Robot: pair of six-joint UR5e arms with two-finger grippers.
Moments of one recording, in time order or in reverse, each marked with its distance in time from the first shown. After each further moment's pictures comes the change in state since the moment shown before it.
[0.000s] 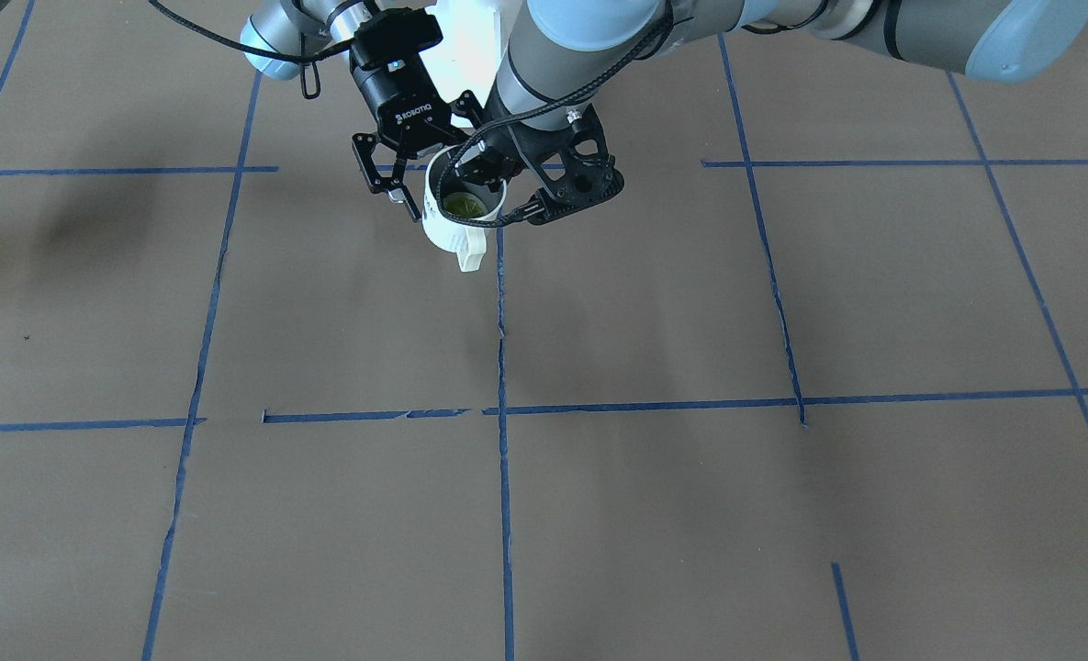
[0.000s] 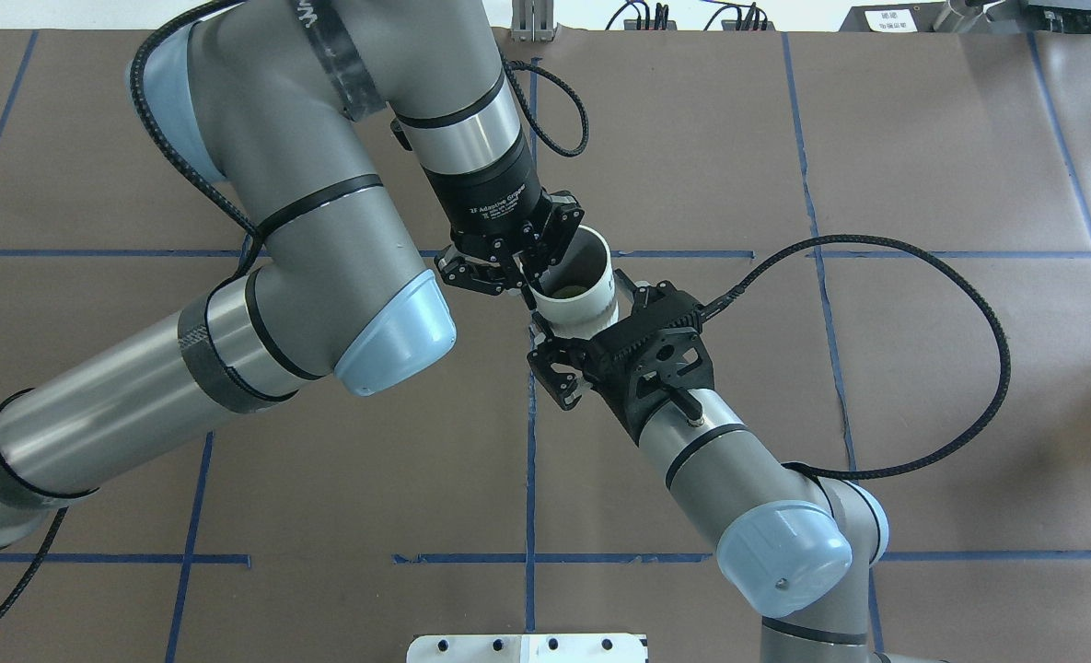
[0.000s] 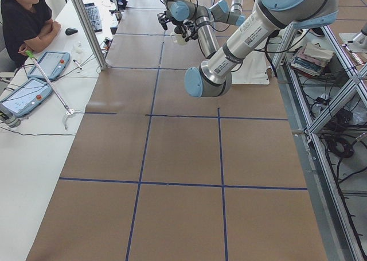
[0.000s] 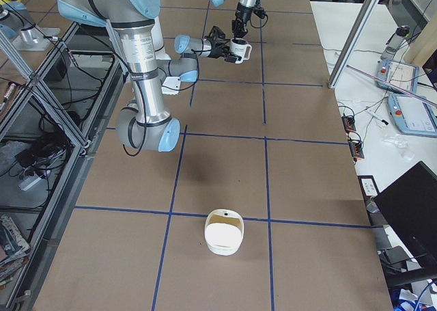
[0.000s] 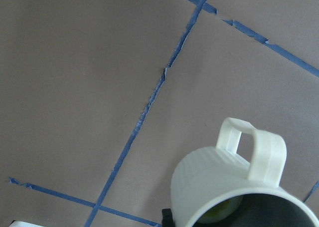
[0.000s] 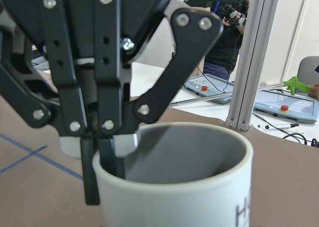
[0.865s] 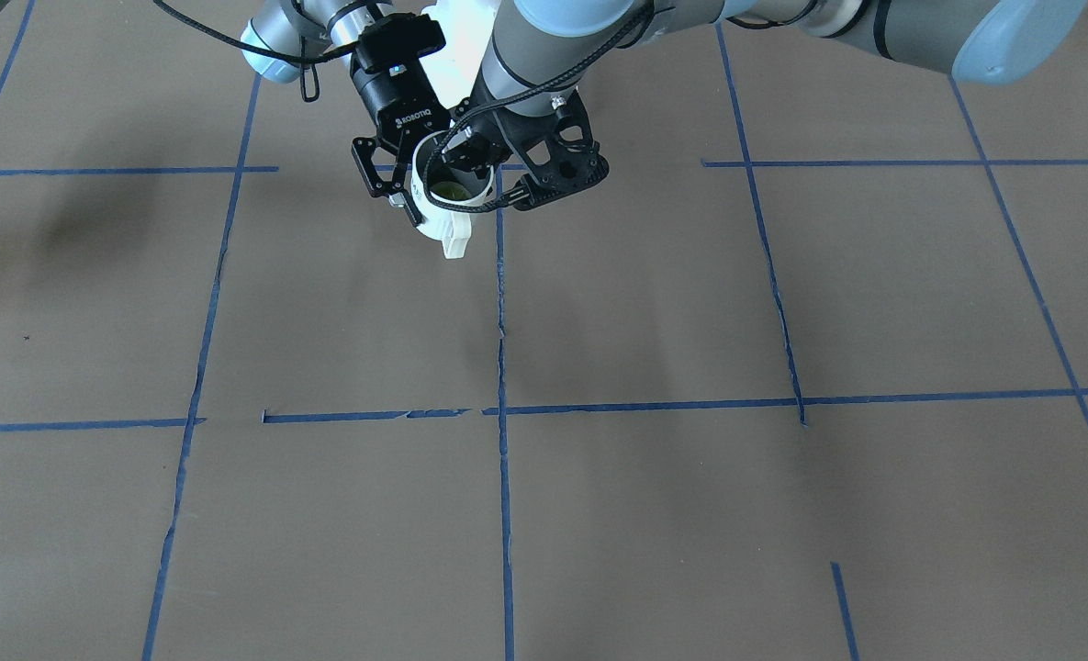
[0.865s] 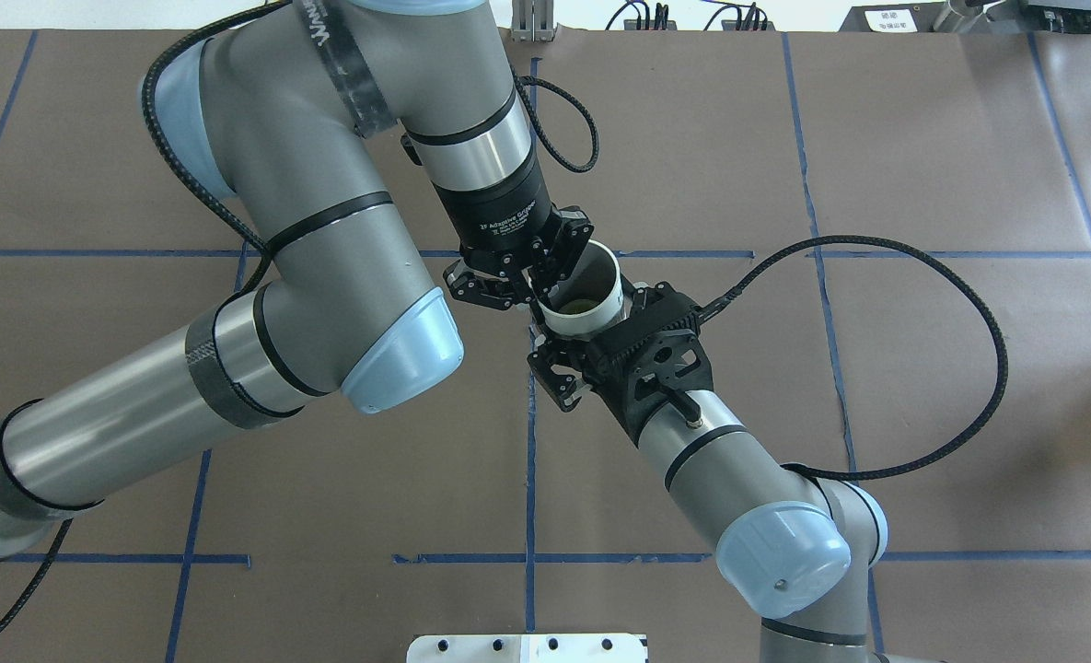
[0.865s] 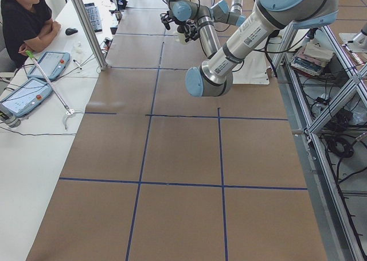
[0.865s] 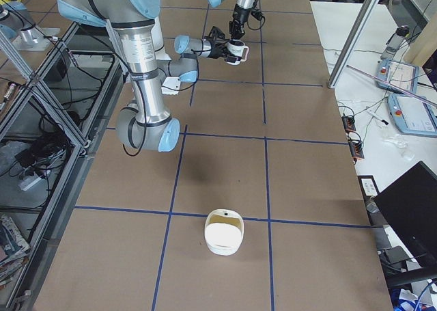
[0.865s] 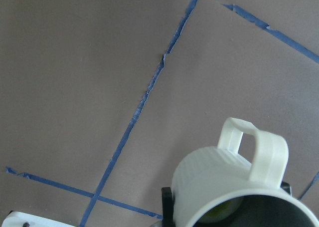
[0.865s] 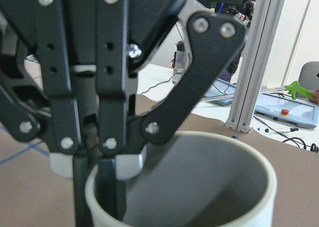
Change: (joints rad) left arm 0.022 0.000 -0.006 -0.001 0.001 -0.005; right arm -0.002 0.000 -0.003 0.001 -0.001 -0.050
